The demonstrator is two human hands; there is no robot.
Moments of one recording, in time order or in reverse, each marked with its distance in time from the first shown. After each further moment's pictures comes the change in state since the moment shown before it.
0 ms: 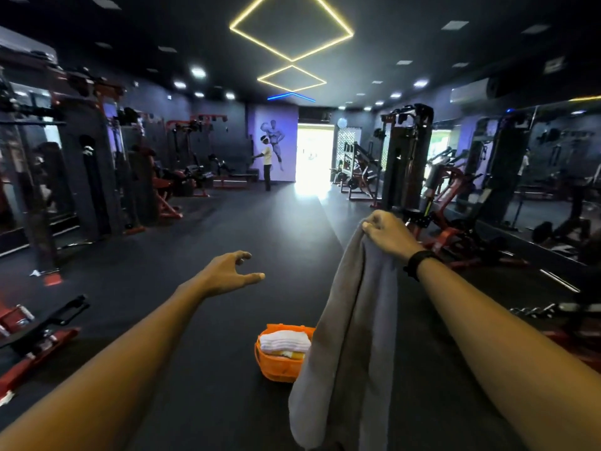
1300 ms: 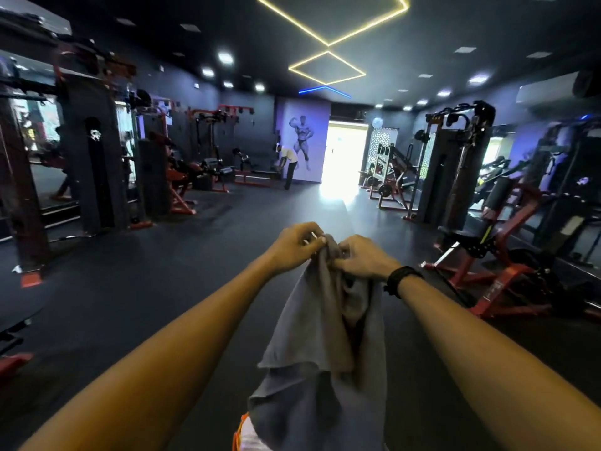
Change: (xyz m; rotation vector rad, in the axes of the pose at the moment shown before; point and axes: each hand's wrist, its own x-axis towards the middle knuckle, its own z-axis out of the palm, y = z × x) left_hand 0.610 -0.020 0.075 -0.288 0.209 0.404; right_hand 0.507 0.161 0.263 -0.240 -0.405 -0.230
